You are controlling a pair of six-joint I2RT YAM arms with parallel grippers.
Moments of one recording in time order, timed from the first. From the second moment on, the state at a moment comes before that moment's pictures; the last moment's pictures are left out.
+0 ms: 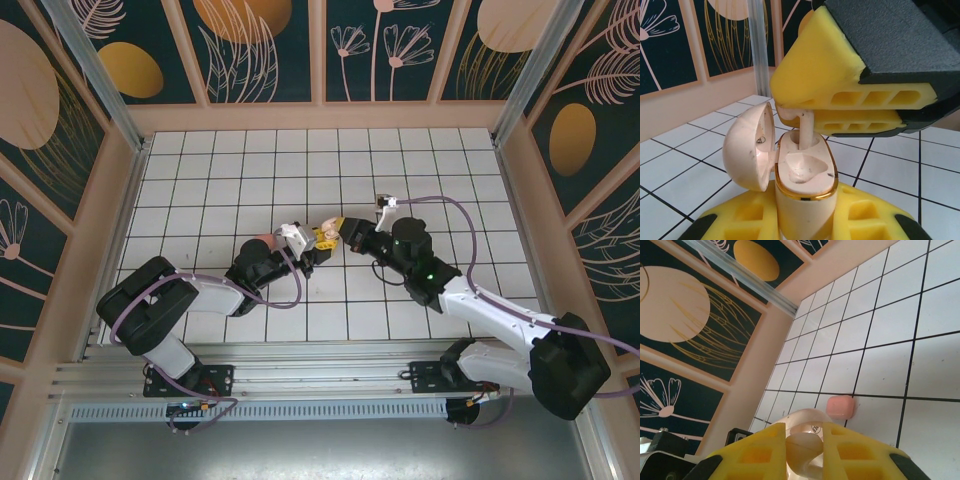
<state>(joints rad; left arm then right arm) -0.76 1.62 0.48 1.18 0.33 -0.01 0.71 1.11 0.58 0.35 -0.12 0.85</state>
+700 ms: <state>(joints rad) -0.77 1.60 0.48 1.19 0.33 0.00 0.71 1.10 0.56 0.39 -0.08 0.86</state>
